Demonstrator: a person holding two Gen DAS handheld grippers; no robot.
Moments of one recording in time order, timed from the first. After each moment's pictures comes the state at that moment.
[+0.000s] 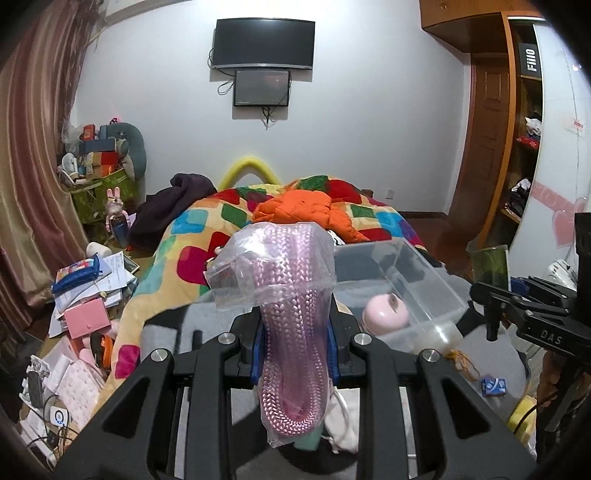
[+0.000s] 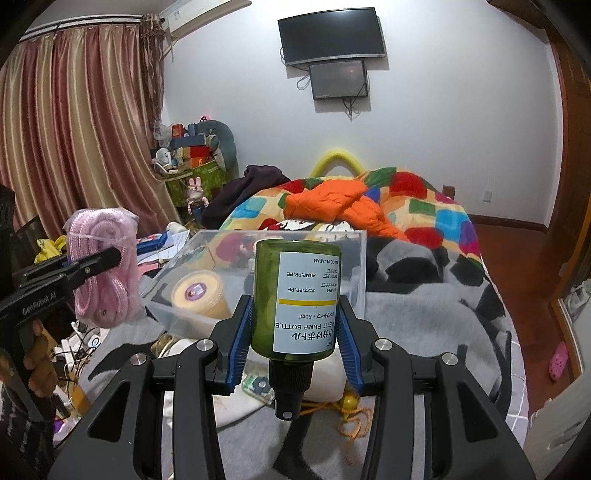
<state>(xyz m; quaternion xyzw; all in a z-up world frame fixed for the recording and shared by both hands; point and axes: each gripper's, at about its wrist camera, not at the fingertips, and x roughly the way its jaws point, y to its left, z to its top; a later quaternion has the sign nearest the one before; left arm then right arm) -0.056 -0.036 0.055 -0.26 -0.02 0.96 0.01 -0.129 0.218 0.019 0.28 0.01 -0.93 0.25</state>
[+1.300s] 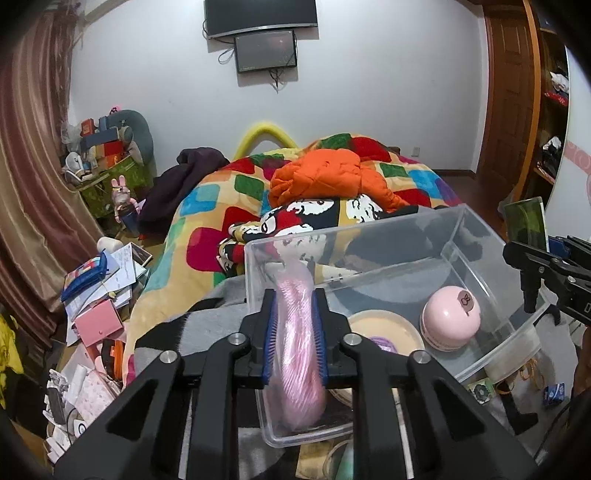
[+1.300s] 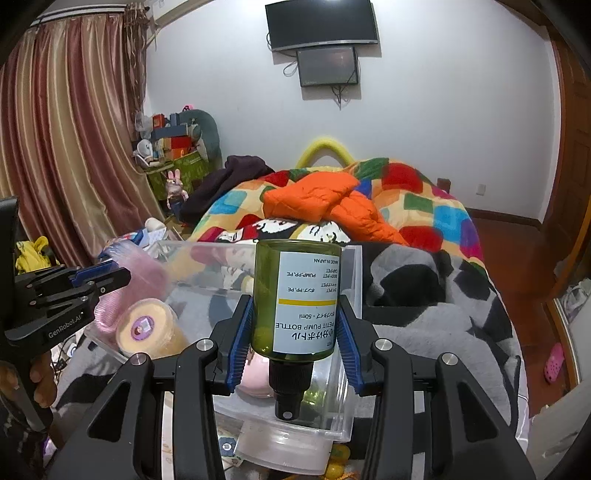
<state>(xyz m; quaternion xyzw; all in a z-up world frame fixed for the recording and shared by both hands) -0.149 -0.032 0.009 -0.34 0.03 0.94 -0.03 -0.205 0.196 0.002 0.31 0.02 -0.92 0.23</state>
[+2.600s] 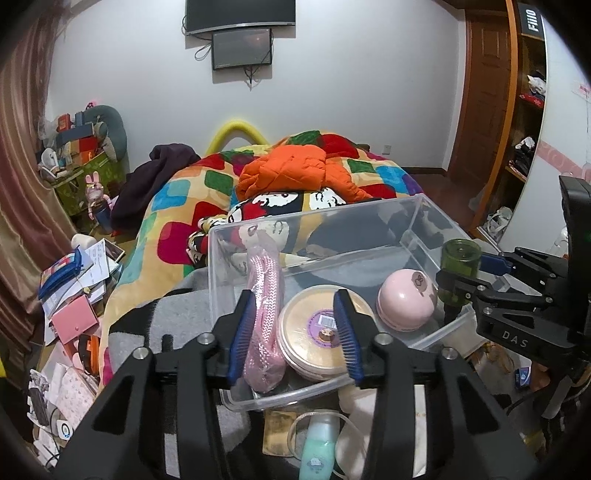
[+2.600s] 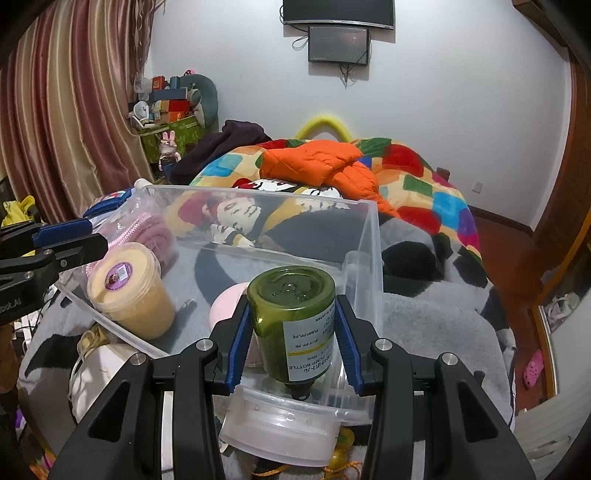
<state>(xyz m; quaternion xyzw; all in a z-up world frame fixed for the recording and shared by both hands) -0.129 -0.019 0.013 -0.34 0.02 0.94 0.03 -0.201 0.178 -0.030 0.34 0.08 -0.91 0.21</state>
